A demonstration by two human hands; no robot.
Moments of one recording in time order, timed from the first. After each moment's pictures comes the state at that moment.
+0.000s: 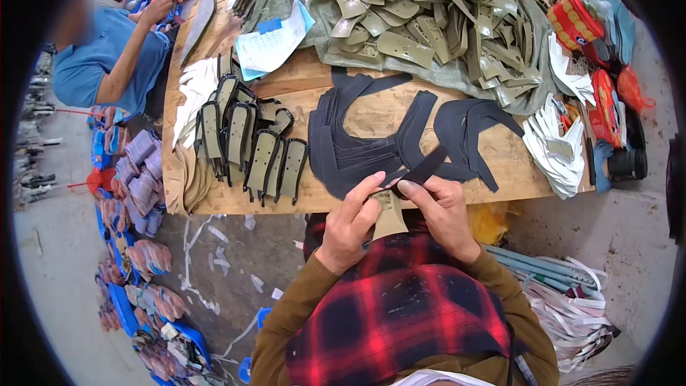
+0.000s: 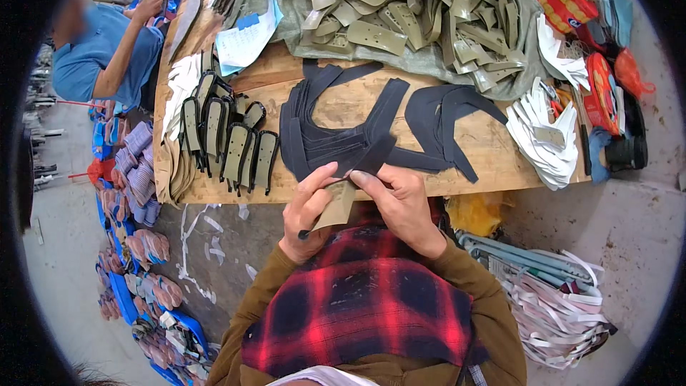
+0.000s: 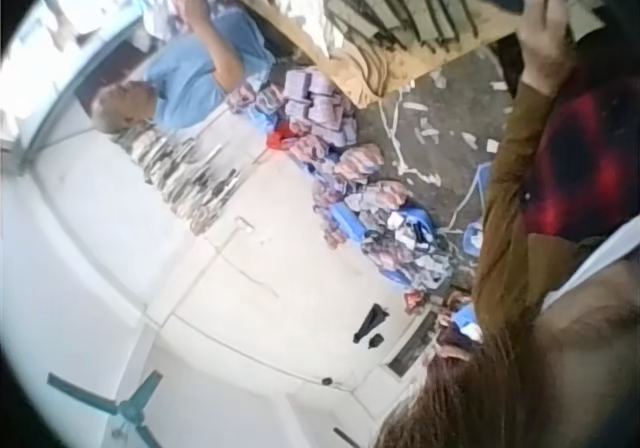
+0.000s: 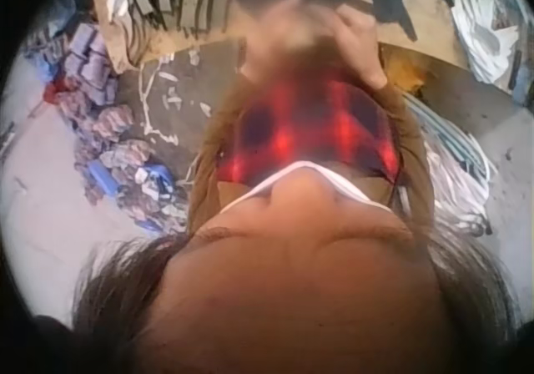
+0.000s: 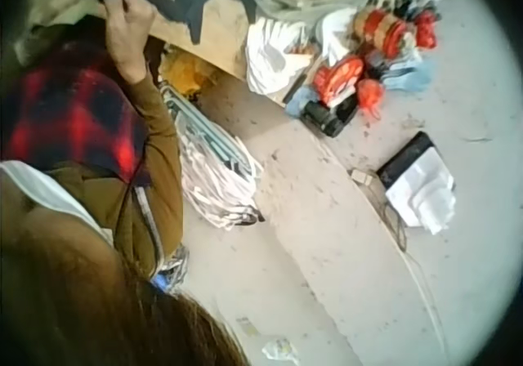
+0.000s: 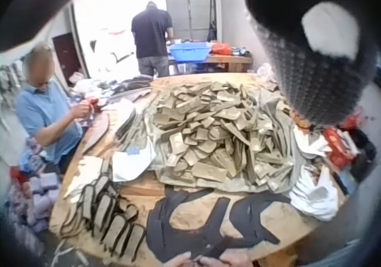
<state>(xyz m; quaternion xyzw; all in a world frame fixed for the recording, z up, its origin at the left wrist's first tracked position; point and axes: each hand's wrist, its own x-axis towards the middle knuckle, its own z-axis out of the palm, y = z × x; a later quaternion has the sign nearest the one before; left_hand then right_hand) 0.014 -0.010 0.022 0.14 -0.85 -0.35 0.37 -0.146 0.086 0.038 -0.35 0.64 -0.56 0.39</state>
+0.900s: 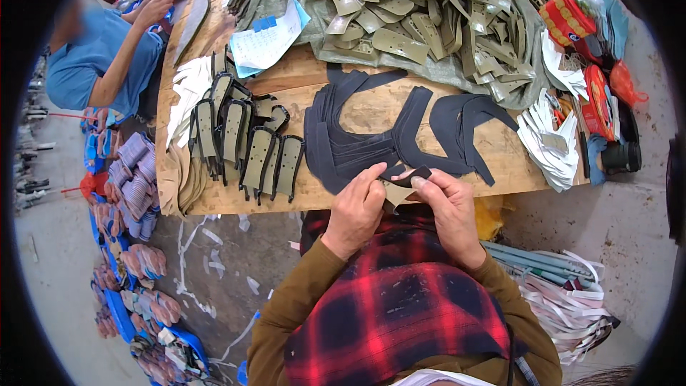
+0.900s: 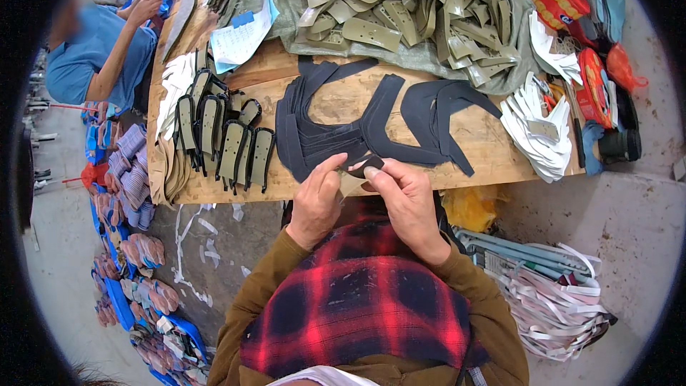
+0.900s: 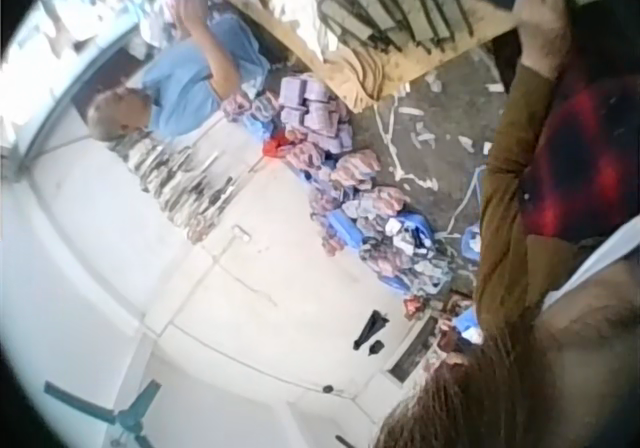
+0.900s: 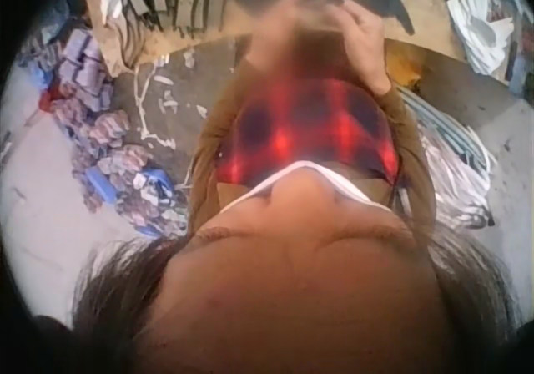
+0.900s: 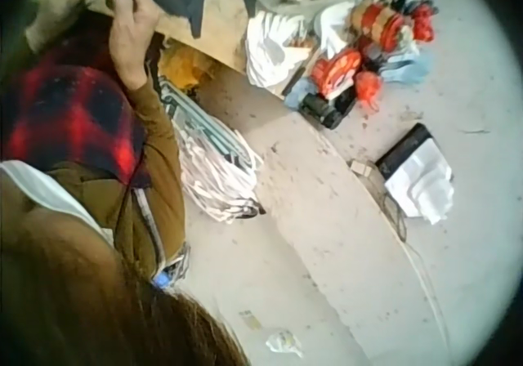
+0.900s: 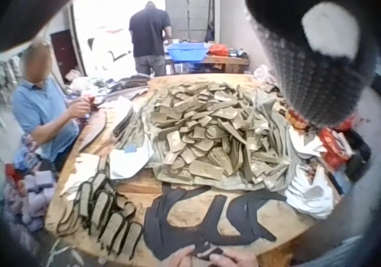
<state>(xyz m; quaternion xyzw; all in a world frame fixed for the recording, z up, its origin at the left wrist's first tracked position) 0.001 -0.013 -0.005 0.15 -0.90 -0.25 0.33 -0.138 0.094 0.059 -0.22 0.60 -0.61 0.46</state>
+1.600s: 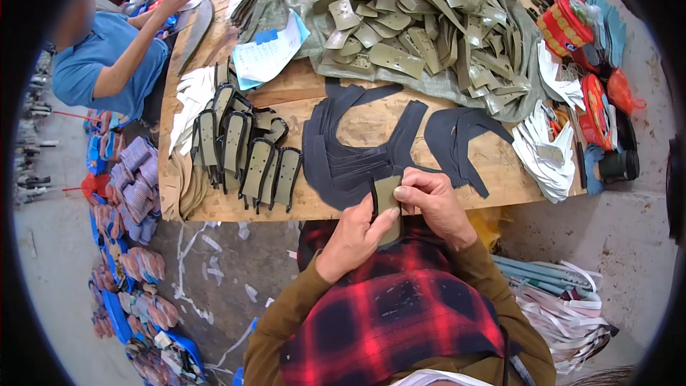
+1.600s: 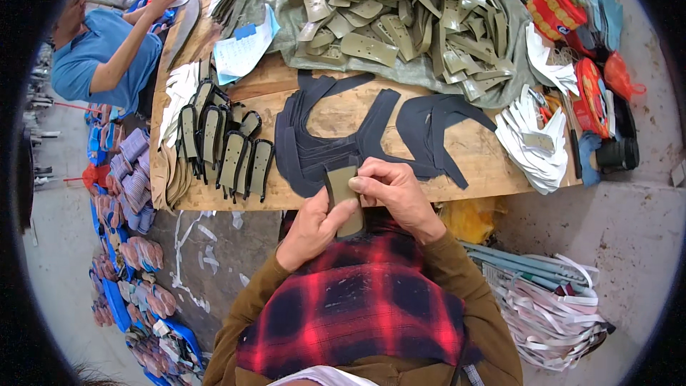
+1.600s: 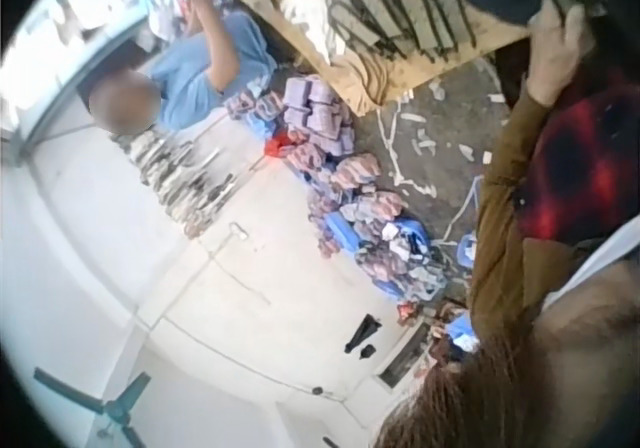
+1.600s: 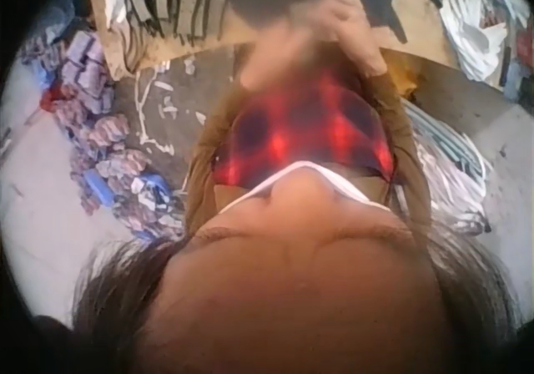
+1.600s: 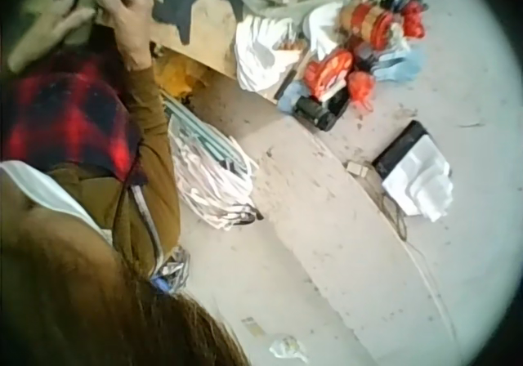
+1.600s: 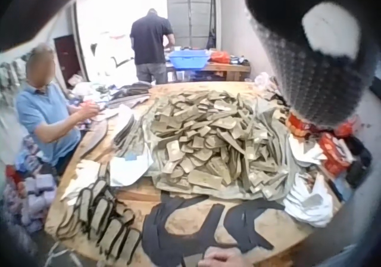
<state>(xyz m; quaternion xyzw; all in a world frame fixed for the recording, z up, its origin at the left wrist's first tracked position) -0.001 -0.001 0.047 0.29 -0.68 -0.66 0.13 -0.171 0.081 0.026 -0.28 0.49 -0.60 0.56</state>
